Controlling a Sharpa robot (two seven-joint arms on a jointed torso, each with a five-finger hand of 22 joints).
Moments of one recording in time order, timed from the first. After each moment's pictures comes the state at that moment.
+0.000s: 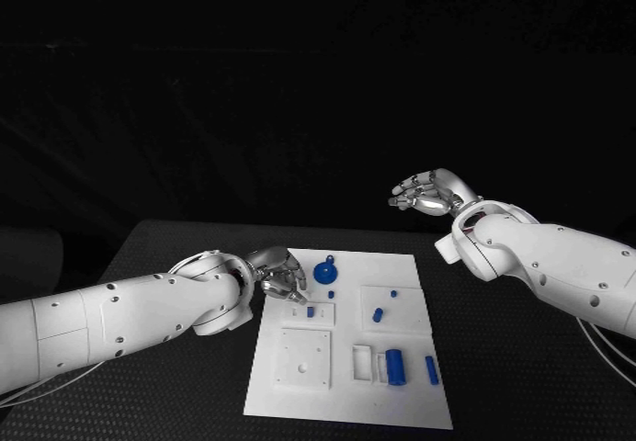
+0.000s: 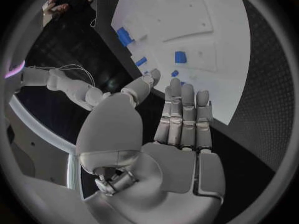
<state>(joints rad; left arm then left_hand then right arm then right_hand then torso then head) 1.26 -0.74 -0.21 1.44 -1.08 -0.26 -0.11 1.11 -0.22 0.58 -0.26 0.12 0.94 0.13 0.31 0.71 1.13 0.04 0.52 0.44 0.90 -0.02 1.10 0.53 0.01 0.71 -0.07 0.85 1.29 1.23 -0.70 0.04 1.23 -0.83 -0.45 0.08 1.01 -0.18 0.63 -0.22 0.33 0.83 0.20 0.31 0.40 0.97 0.16 0.35 0.07 0.92 0.13 0.38 0.48 0.24 0.56 0.25 0.37 1.12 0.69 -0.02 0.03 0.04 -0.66</state>
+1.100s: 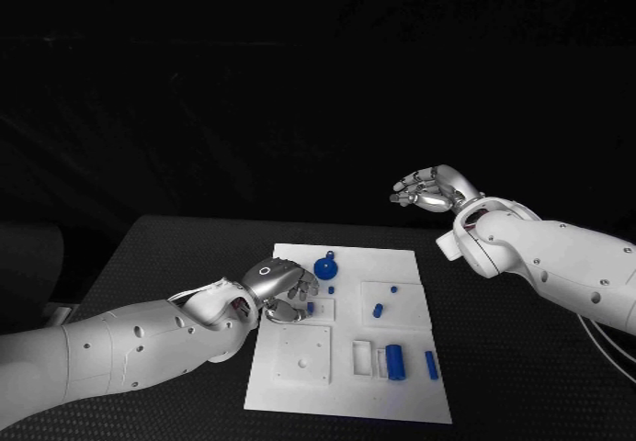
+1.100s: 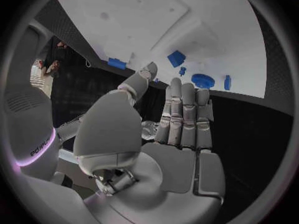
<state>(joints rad) 1.13 -0.68 -0.24 1.33 -1.54 -0.61 0.13 1.16 -0.29 0.52 -0.23 0.09 0.95 0.13 0.27 0.62 1.13 0.04 0.55 0.42 0.95 -0.02 1.12 0.54 0.02 0.75 -0.08 0.82 1.31 1.23 -0.70 0.04 1.22 -0.83 -0.45 0.09 1.01 -0.18 0.63 -0.22 0.33 0.83 0.20 0.31 0.40 0.97 0.16 0.35 0.07 0.92 0.13 0.38 0.48 0.24 0.56 0.25 0.37 1.12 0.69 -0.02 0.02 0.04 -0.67</state>
